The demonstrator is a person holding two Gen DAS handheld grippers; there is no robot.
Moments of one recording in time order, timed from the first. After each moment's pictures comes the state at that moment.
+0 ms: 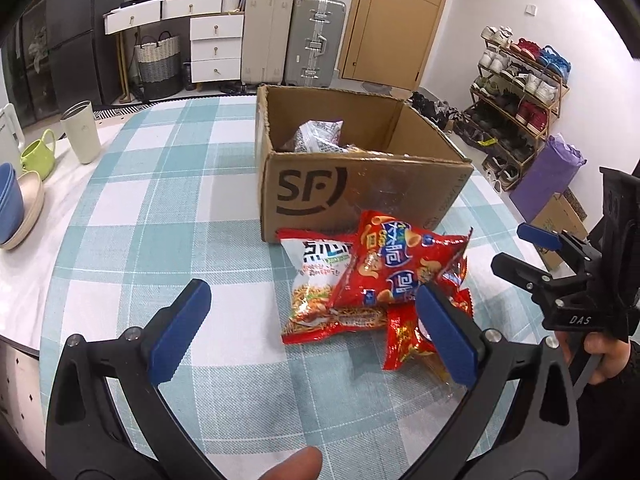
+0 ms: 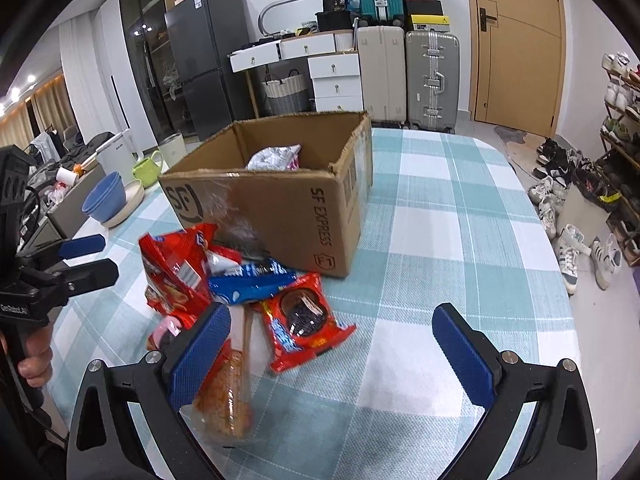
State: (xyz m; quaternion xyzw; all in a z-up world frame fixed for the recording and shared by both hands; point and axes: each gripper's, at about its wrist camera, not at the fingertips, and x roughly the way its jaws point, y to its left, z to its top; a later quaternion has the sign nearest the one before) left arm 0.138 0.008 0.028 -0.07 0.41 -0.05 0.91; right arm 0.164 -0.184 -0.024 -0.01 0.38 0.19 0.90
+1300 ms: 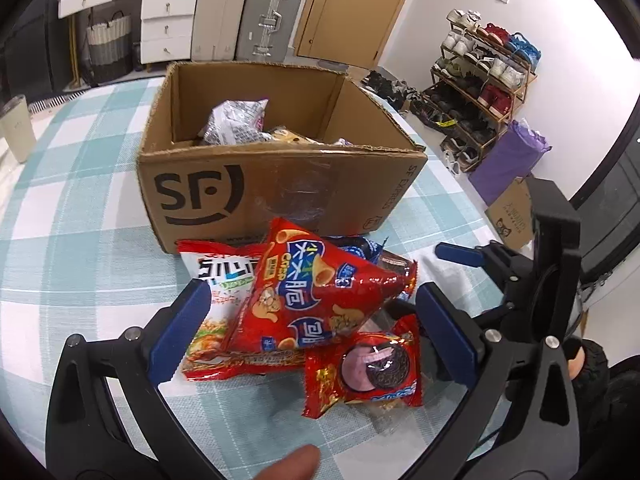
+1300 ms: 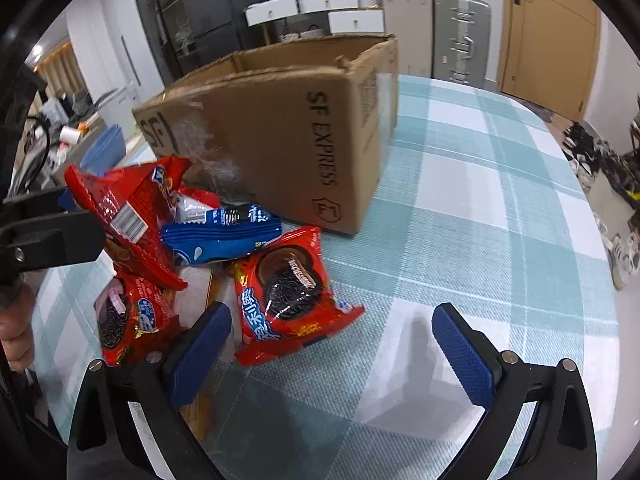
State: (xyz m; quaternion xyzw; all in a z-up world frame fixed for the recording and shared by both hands) left arm 0.190 -0.038 0.004 -0.10 0.45 -0.15 0.88; right arm 0.209 -0.163 -0.081 -0.06 0.45 0.23 0.86
